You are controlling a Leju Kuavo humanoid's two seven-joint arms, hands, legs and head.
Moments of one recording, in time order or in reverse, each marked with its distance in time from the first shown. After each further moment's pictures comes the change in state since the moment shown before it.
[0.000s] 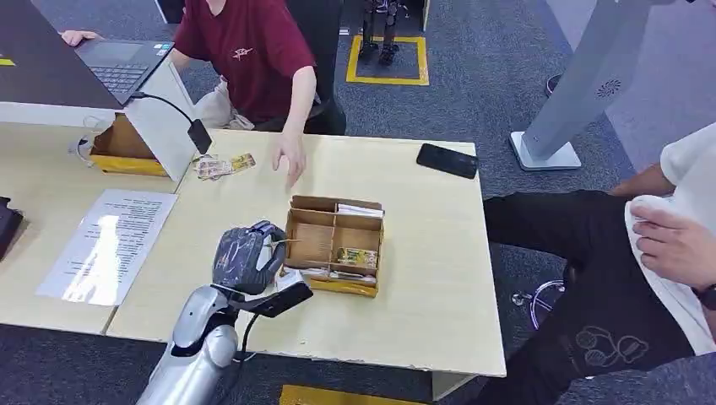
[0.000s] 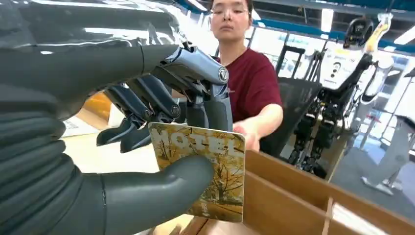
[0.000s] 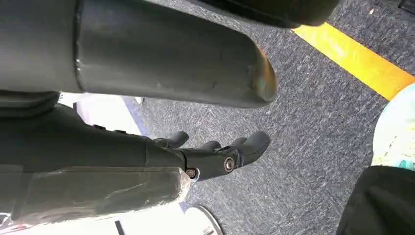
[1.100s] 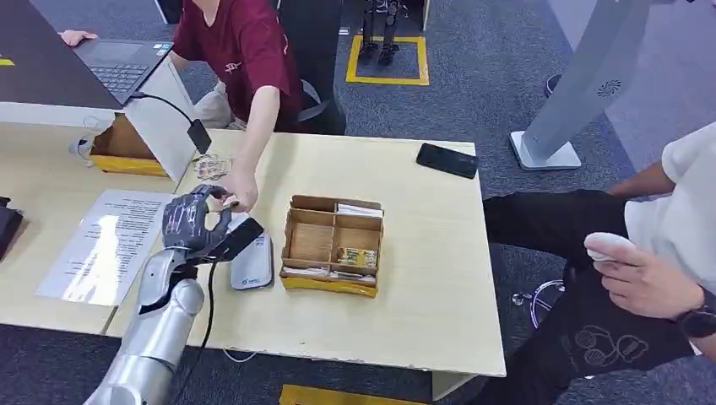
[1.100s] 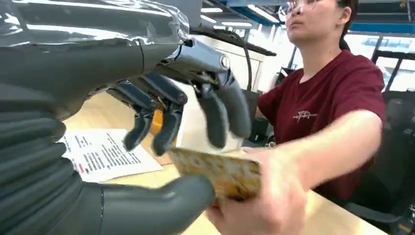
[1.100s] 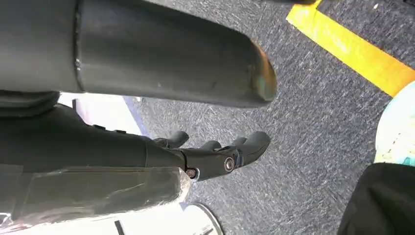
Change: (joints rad) left arm -0.212 0.045 0.277 0.270 -0.073 0.045 0.055; right arm 0.001 -0.019 0.005 -0.003 0.000 0.014 -0.015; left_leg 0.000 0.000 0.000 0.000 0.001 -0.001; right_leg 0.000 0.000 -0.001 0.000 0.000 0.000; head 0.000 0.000
